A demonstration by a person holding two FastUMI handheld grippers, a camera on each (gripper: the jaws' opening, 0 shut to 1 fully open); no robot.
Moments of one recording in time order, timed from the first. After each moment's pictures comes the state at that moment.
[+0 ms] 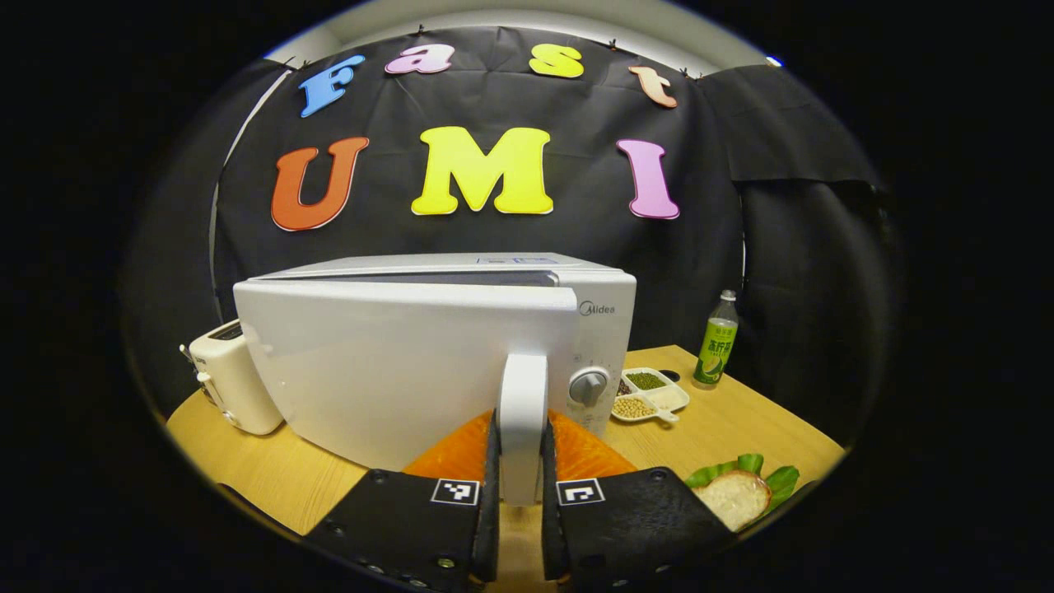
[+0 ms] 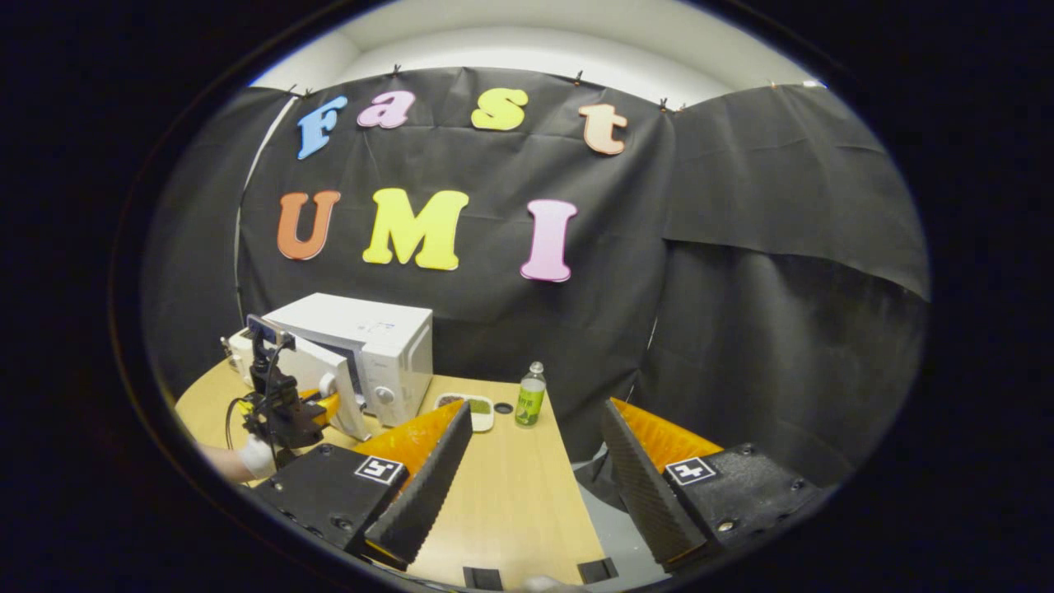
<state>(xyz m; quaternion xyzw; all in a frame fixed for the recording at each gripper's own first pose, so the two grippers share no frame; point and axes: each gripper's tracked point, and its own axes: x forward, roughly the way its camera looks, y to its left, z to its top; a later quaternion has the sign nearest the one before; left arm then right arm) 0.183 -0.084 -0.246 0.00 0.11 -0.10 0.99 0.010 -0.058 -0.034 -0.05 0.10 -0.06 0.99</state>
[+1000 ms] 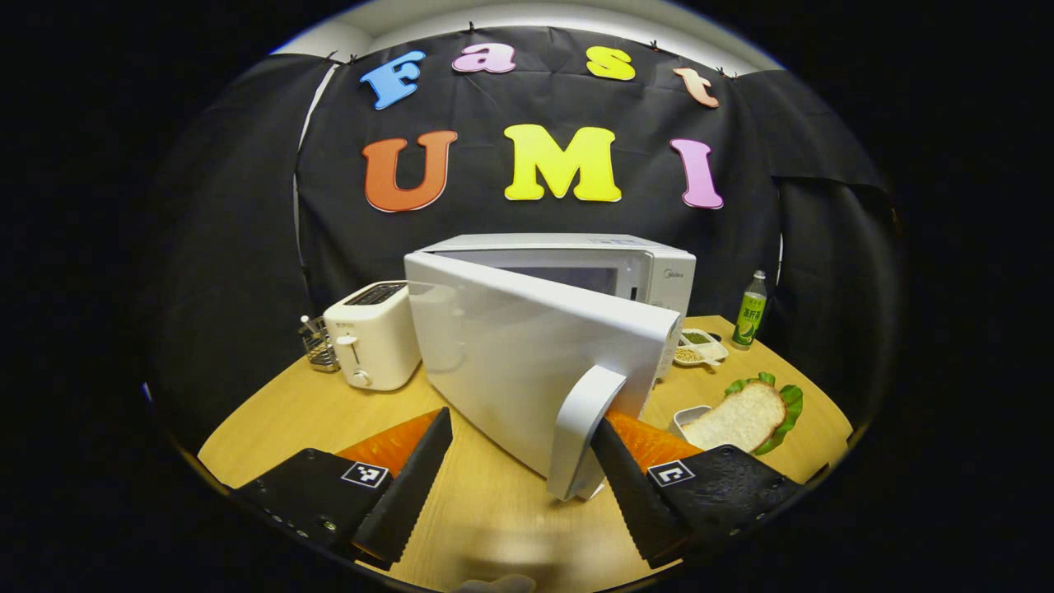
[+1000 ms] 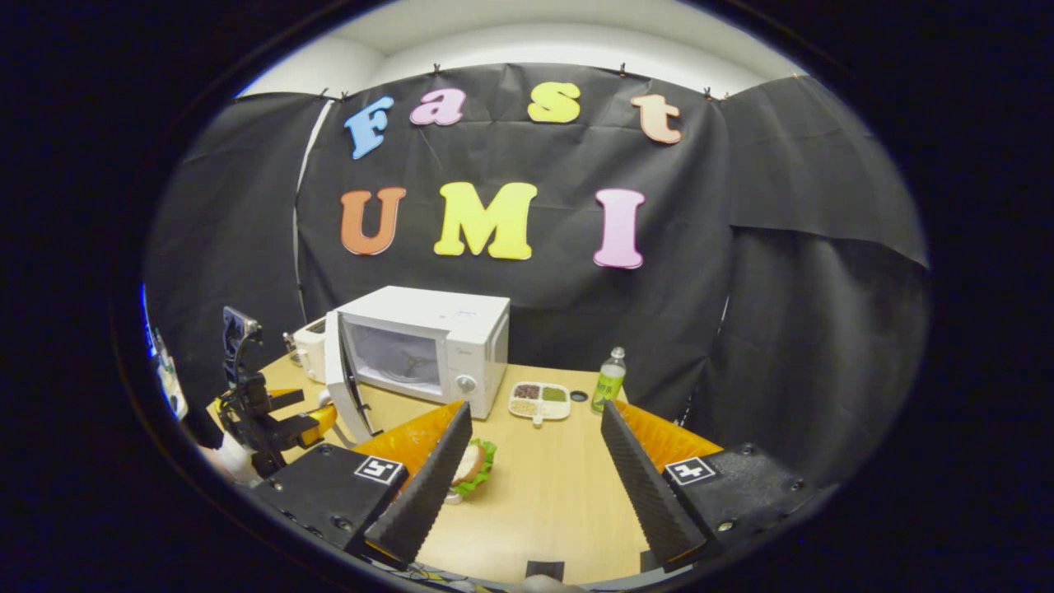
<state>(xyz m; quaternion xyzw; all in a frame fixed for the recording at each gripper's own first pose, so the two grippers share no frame) 0.051 0.057 -0.243 0.00 0.16 -0.01 0.99 -0.003 0.035 -0.069 -0.04 0.12 0.05 0.99</state>
